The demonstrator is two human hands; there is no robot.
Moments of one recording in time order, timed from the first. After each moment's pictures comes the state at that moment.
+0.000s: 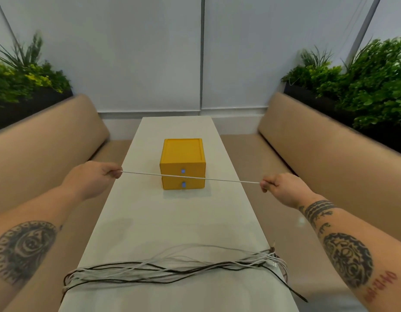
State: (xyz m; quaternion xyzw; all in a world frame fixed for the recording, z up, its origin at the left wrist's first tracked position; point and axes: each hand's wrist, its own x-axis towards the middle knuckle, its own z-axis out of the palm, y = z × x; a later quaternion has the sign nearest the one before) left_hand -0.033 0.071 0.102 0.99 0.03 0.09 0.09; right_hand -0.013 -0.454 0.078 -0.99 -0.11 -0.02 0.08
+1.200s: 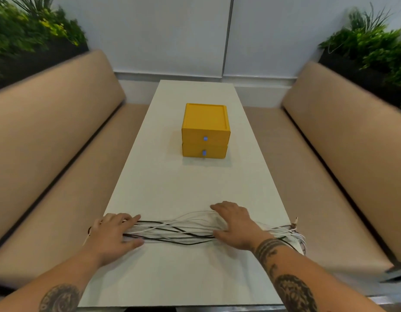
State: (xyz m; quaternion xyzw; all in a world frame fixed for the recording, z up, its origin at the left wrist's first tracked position) left_hand -0.172 0.090 -0.128 1.00 0.01 -0.07 0.06; right_hand -0.099 -0.296 -0.081 -0.94 -0.26 0.14 0.15
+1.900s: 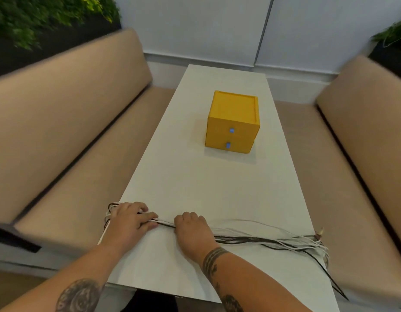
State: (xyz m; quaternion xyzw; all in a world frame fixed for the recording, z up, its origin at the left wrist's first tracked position) left_hand -0.187 0.077 -0.156 0.99 0.03 0.12 0.10; right_hand -0.139 -0.142 -0.133 -0.93 -0.36 0.05 0.06
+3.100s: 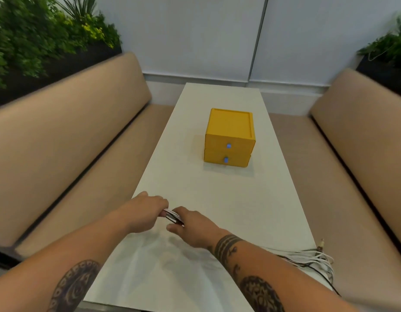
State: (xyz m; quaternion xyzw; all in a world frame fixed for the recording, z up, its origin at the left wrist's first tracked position) left_hand -0.123 0.058 -0.042 0.99 -0.11 -0.11 0.00; right_hand -0.100 -0.137 -0.059 -0.88 -0.29 0.25 0.27
